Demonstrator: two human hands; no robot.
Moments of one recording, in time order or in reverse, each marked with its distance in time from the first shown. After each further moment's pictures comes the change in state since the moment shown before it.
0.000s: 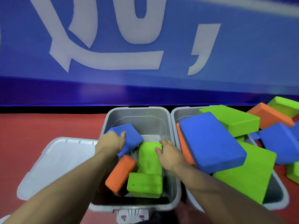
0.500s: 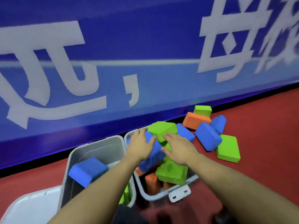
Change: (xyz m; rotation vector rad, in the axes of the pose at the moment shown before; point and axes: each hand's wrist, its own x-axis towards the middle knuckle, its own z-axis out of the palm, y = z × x) left_hand -0.257 0.215 -0.021 -0.238 -0.020 0.842; right_hand -0.219 0.117 -0.223 -0.295 0.307 -0.047
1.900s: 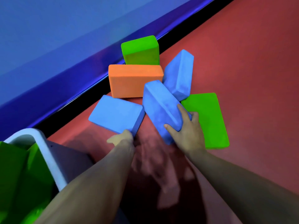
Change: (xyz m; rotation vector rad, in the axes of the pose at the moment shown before) left_hand 0.403 -0.033 0.656 -0.798 -0.121 -1.102; right_hand 0.178 0.549 0.315 0.531 0.277 0.841
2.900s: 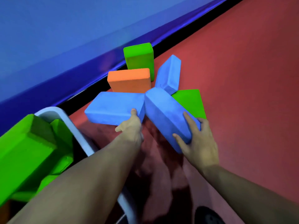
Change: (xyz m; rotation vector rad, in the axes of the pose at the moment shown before) left_hand -0.195 0.005 -0.032 -0.022 -0.043 0.131; right_hand -0.151 0.007 -0.085 -0.149 0.184 -0.157
